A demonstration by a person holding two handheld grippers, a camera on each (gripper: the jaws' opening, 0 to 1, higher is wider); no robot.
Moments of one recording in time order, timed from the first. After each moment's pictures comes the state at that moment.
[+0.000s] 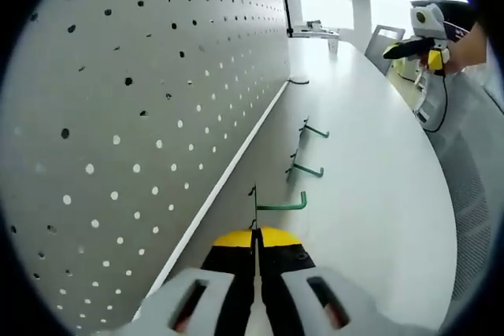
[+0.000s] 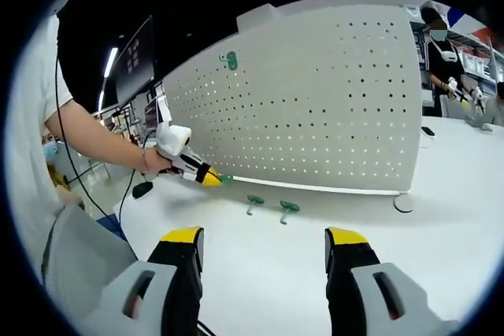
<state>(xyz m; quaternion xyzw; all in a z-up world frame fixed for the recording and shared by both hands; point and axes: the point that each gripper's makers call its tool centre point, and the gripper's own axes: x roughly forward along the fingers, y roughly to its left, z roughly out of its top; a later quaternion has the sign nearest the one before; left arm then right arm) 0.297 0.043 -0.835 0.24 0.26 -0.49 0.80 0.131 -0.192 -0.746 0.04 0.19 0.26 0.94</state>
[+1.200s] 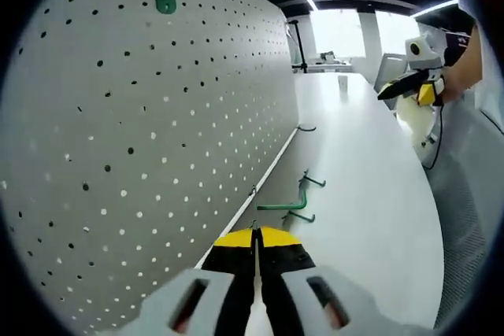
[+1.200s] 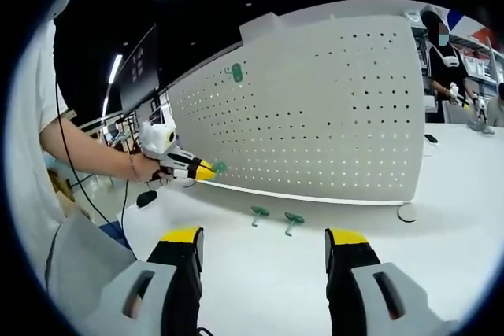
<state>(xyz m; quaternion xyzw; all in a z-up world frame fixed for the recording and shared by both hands) 0.278 0.034 -0.768 0.20 0.17 -0.47 0.85 0.133 -0.187 -0.730 0.05 0.17 0.27 0.95</state>
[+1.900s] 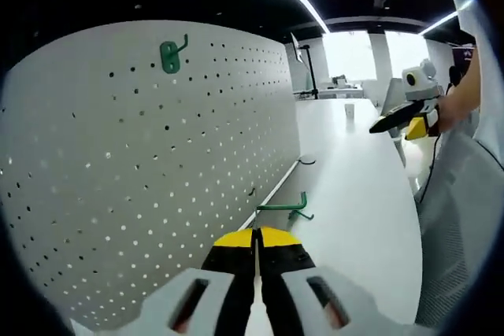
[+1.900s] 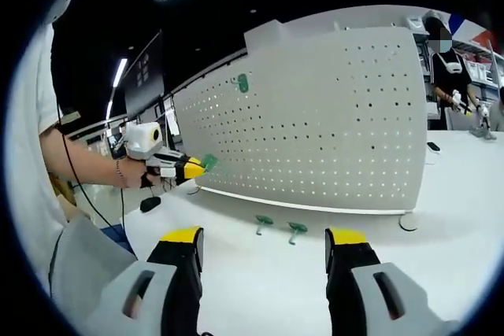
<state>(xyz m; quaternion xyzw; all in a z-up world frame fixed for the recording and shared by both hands) 0.240 0.028 -0.721 0.16 0.12 -0.45 0.87 0.131 -0.184 -0.717 0.06 0.14 0.28 0.95</state>
